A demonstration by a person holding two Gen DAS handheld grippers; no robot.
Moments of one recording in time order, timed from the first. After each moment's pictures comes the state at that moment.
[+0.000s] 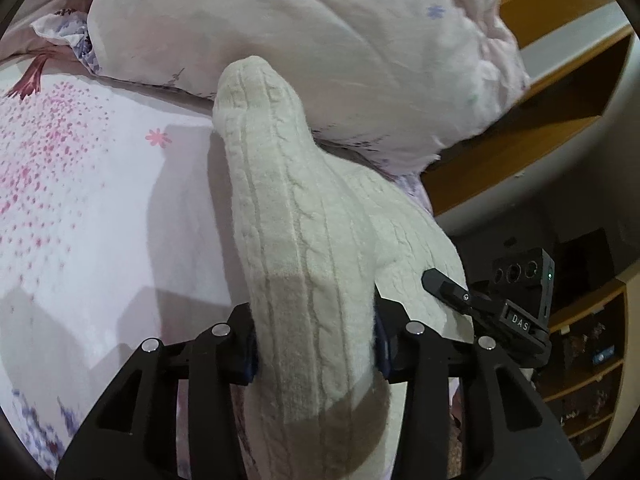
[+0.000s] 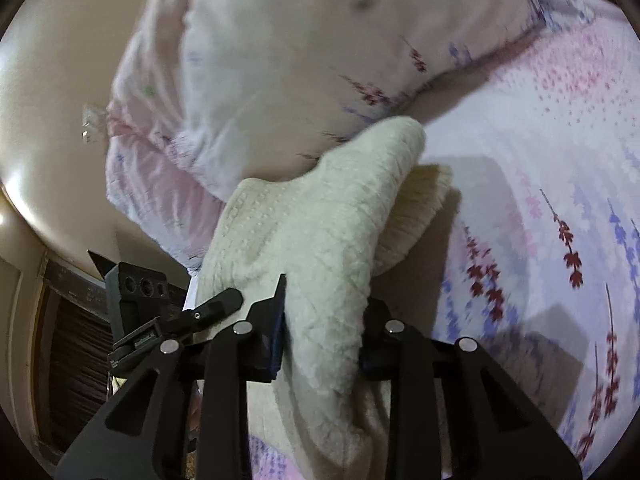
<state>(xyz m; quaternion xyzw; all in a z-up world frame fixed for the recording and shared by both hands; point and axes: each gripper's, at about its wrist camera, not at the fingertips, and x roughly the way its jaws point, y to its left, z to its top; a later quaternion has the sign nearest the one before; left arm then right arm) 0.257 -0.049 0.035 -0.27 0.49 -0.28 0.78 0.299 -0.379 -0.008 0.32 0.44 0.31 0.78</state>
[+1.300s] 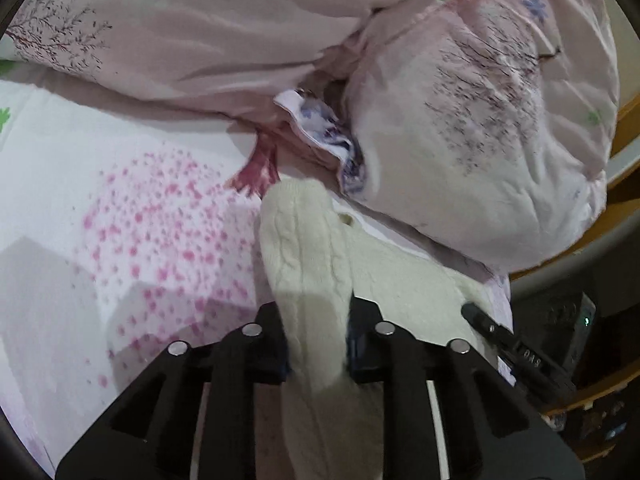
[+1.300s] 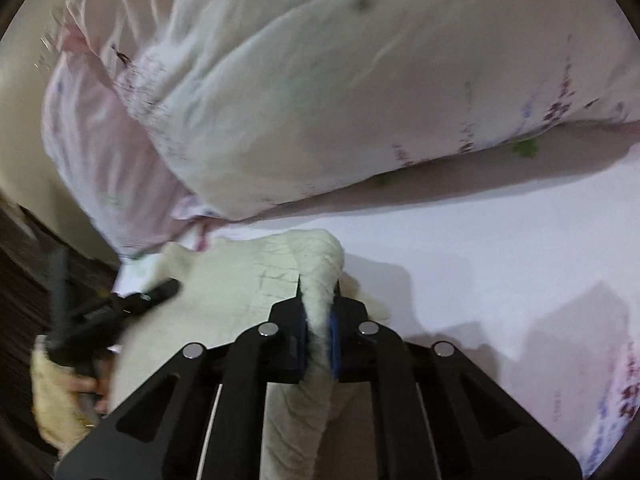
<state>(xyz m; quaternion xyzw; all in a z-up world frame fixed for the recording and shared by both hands) 0.328 0.120 0.007 -0.30 0.48 -0.12 0.82 0.382 -0.224 -0.011 0.18 0.46 0.25 0.84</state>
